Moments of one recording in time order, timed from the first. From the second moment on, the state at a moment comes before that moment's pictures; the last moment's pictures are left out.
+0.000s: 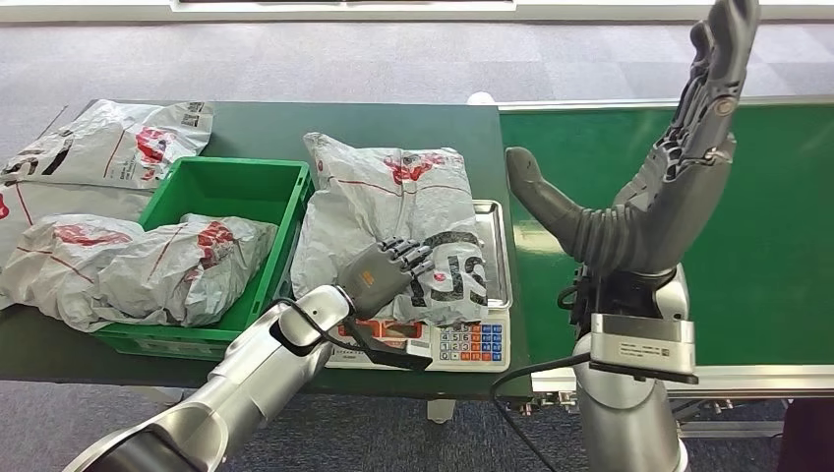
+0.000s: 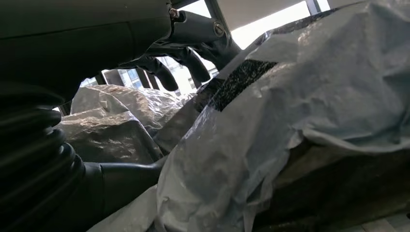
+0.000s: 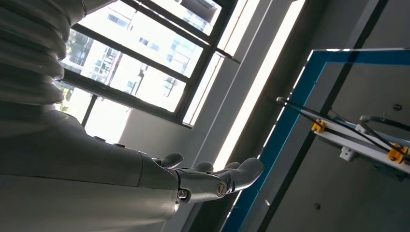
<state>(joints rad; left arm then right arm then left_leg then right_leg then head) -0.71 -0.19 -0.66 -0.51 -1.39 0.31 -0.39 -0.41 0.16 0.28 -1.82 0.70 -0.49 -0.44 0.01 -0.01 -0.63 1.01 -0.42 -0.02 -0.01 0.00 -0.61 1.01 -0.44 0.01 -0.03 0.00</state>
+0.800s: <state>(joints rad) -0.71 -0.14 -0.66 -0.52 -1.45 0.60 -0.15 -0.40 0.14 0.28 -1.81 0.67 -0.53 -0.44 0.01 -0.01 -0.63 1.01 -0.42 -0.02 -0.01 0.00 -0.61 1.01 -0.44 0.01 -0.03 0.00</state>
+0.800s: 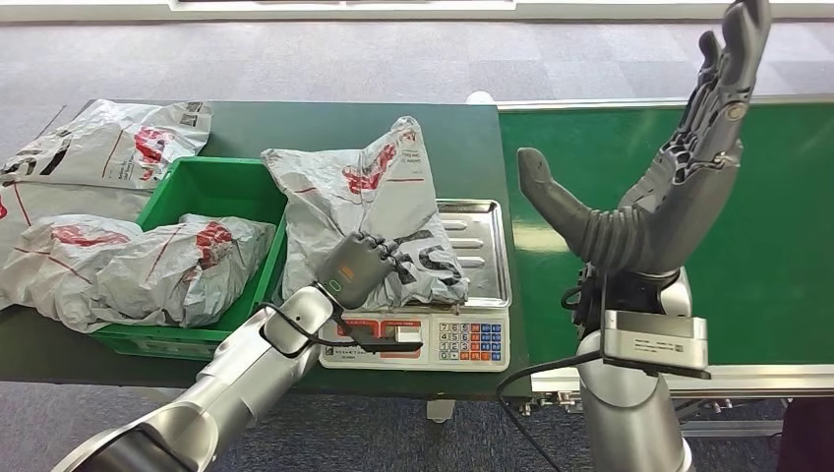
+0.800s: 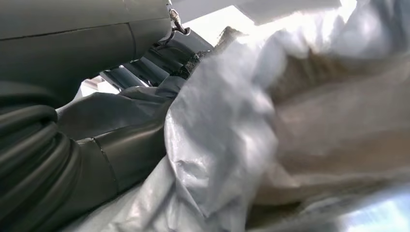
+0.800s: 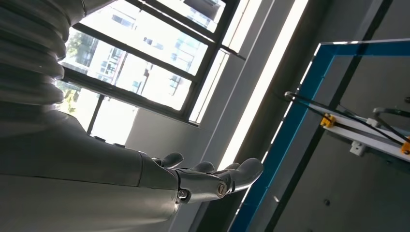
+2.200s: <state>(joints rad) -0.77 0.14 -0.50 -0.77 -1.49 0.66 0.43 -0.39 0.13 0.28 -1.82 0.65 -0.52 -0.43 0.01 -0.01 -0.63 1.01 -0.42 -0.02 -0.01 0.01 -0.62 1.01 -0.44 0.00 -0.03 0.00</state>
